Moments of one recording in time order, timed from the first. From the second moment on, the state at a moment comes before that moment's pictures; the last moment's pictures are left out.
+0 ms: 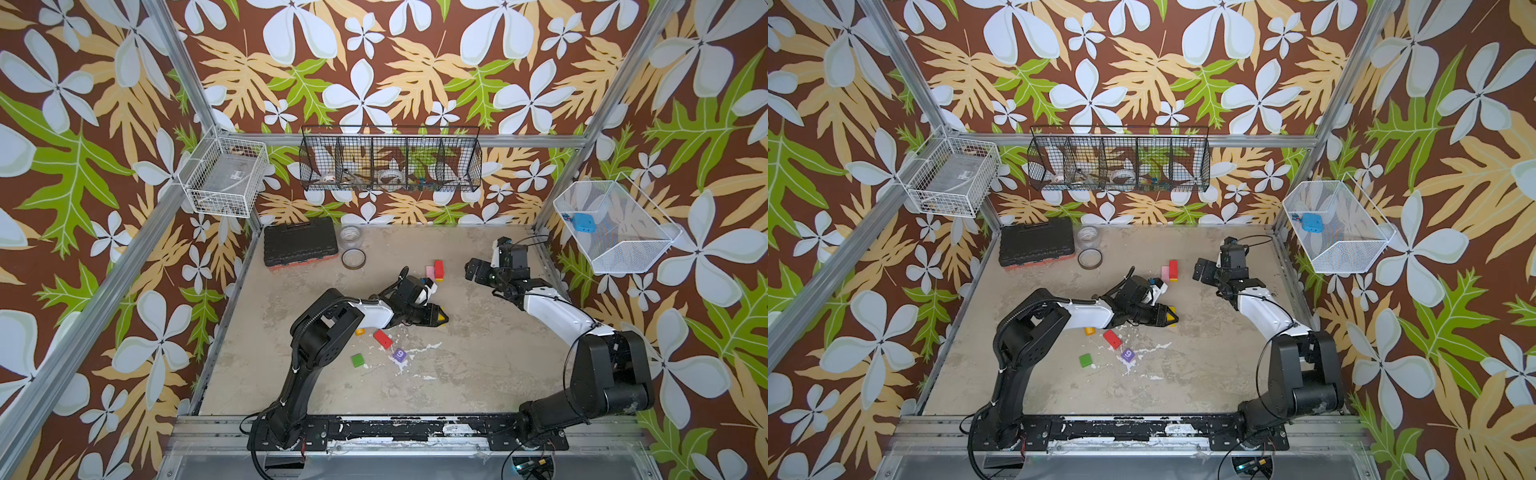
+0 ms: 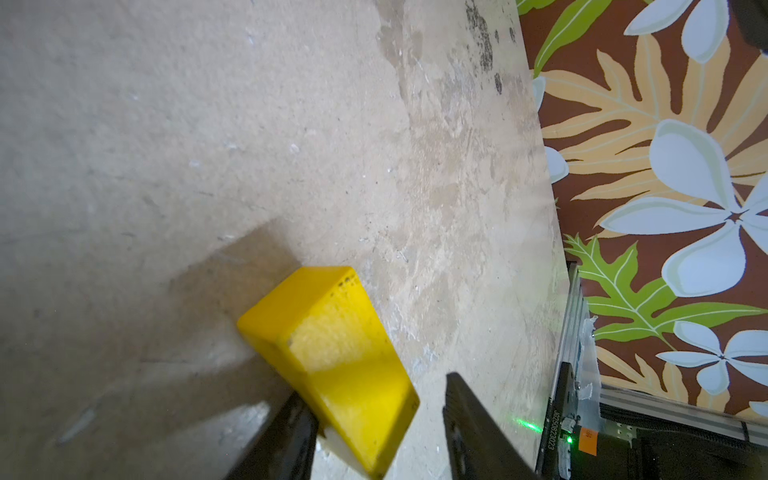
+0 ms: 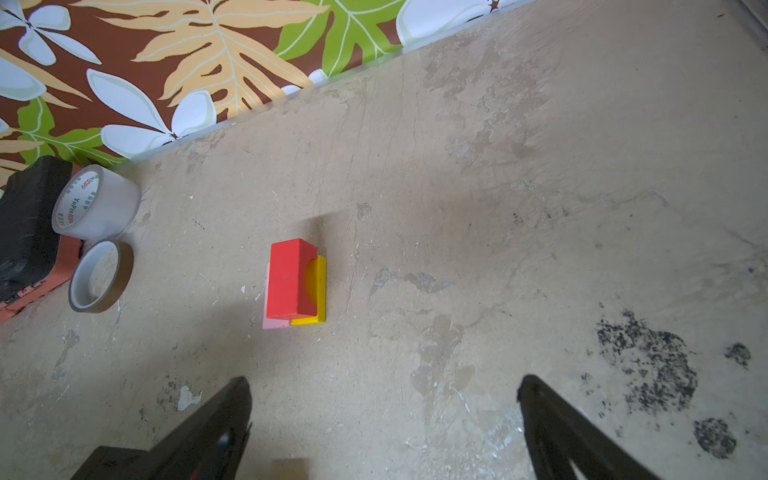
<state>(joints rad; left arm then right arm) -0.77 2.12 1.24 0.18 0.51 -0.67 0.11 1.51 0.98 -0.17 -0.04 0.38</state>
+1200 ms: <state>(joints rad) -0.74 2.16 1.24 0.30 0.56 -0.85 0.11 1.55 1.01 -0.17 -0.10 0.38</state>
